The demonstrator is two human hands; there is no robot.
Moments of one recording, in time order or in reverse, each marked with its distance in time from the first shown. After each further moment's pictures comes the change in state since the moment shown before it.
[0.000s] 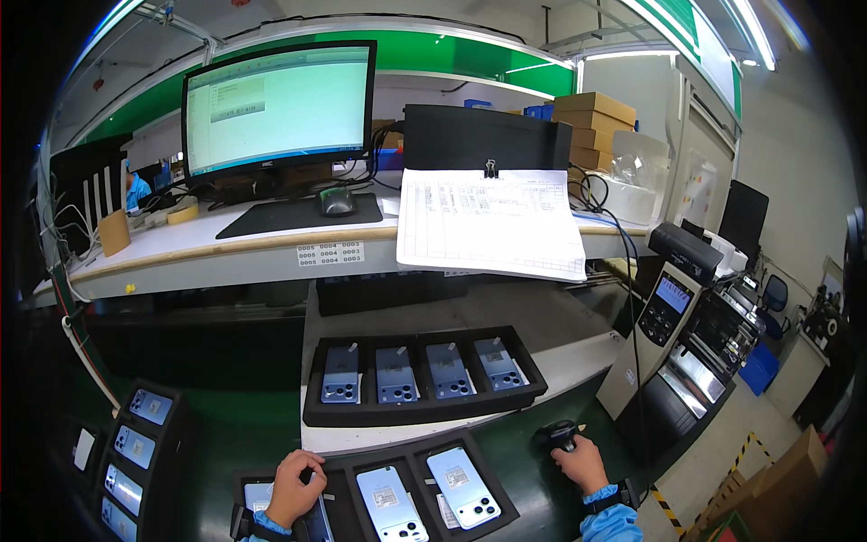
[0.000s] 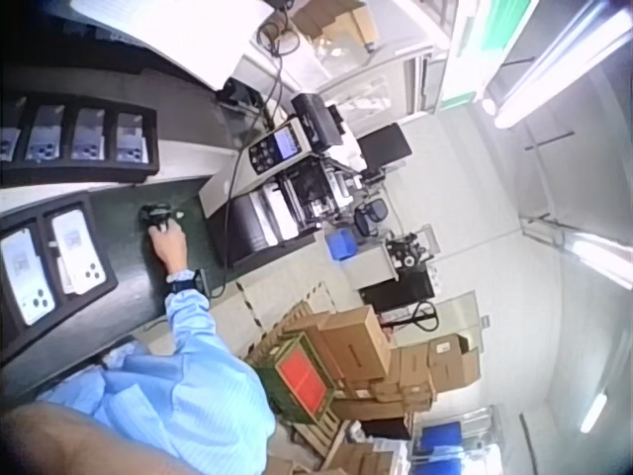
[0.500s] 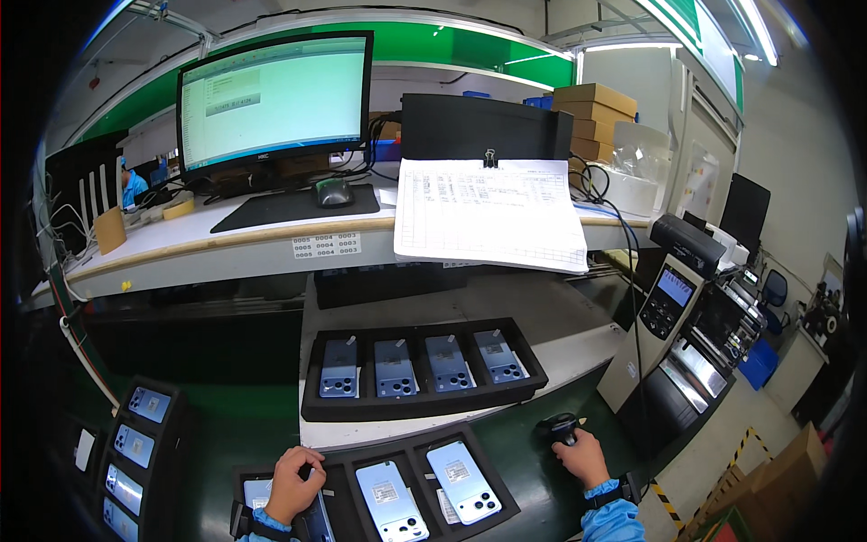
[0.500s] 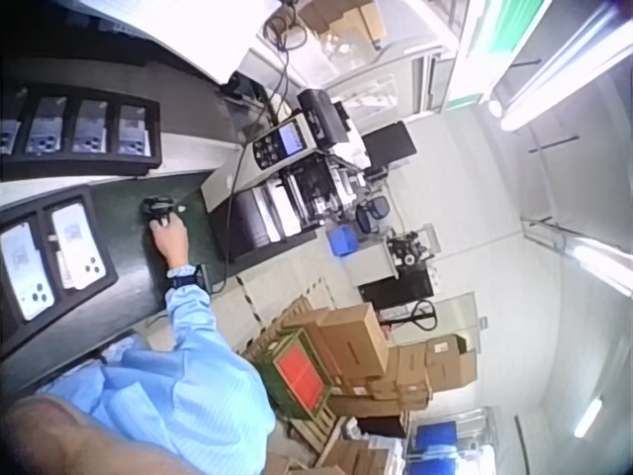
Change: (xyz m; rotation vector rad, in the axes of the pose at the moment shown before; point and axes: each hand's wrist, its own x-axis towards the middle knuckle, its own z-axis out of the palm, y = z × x) left_hand 0.000 0.004 -0.001 0.032 -0.014 -0.006; right_hand -0.004 -0.008 -0.005 -0.018 -0.001 0.021
